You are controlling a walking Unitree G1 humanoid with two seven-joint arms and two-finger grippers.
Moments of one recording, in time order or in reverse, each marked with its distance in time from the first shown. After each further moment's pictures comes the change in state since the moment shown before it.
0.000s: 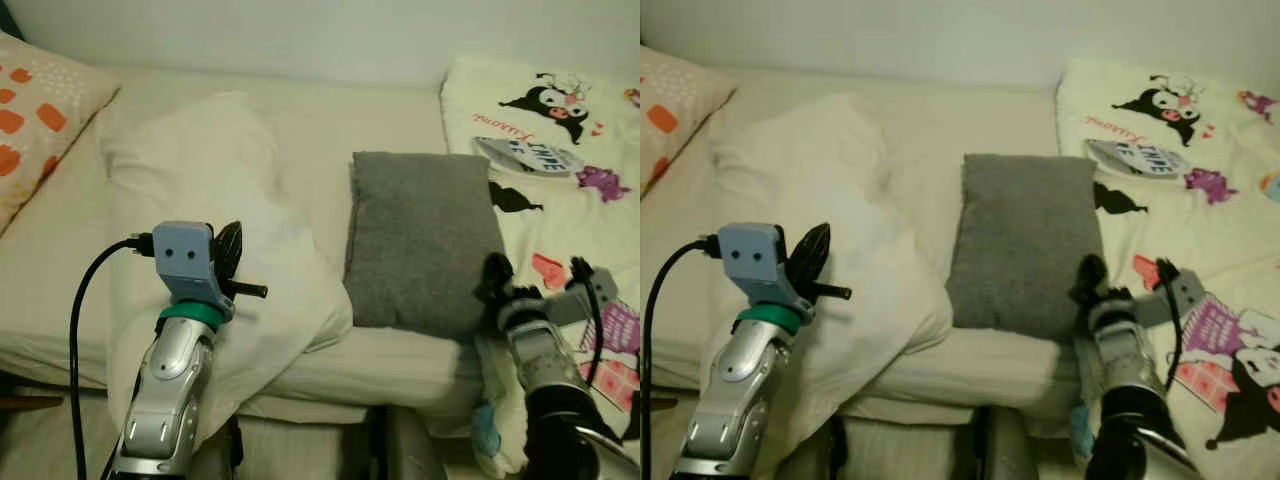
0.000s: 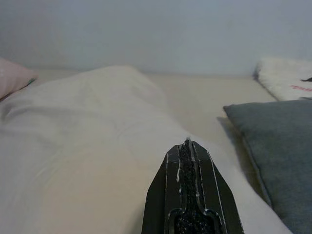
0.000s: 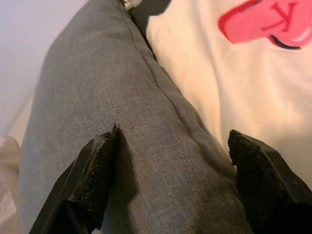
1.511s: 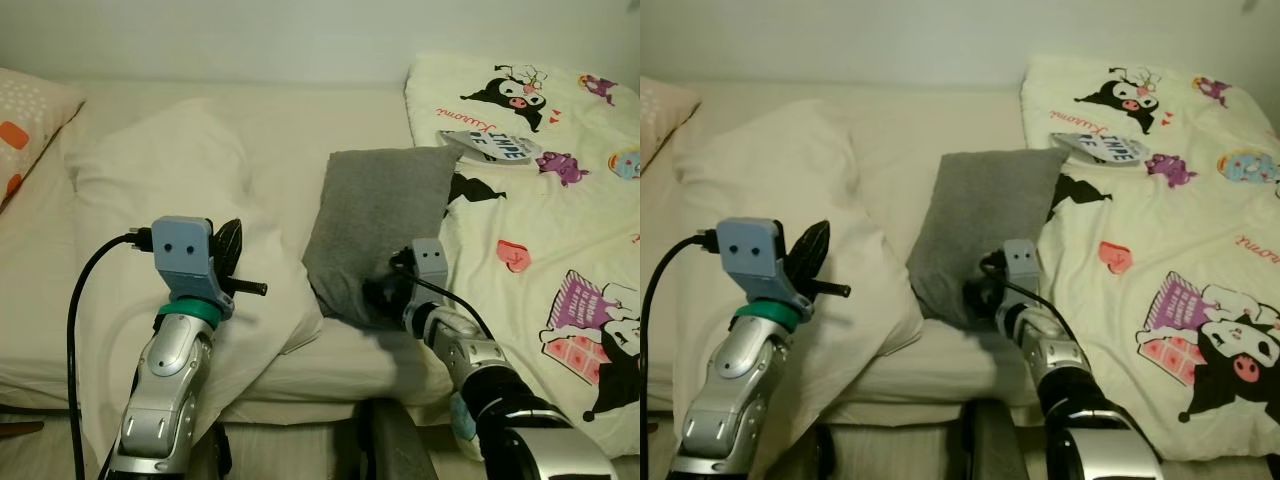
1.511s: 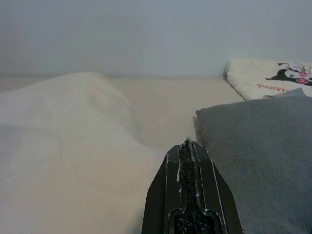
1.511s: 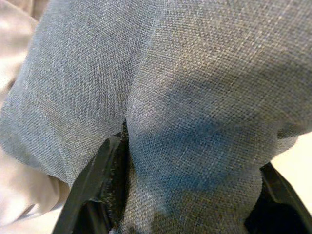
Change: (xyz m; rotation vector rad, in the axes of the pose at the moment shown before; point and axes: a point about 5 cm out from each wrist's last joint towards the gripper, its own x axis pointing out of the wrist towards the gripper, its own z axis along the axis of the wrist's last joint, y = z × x) left arm 0.003 -0.002 0.006 -0.005 -0.002 -0.006; right arm -0.013 0.076 -0.105 -0.770 0.484 0.417
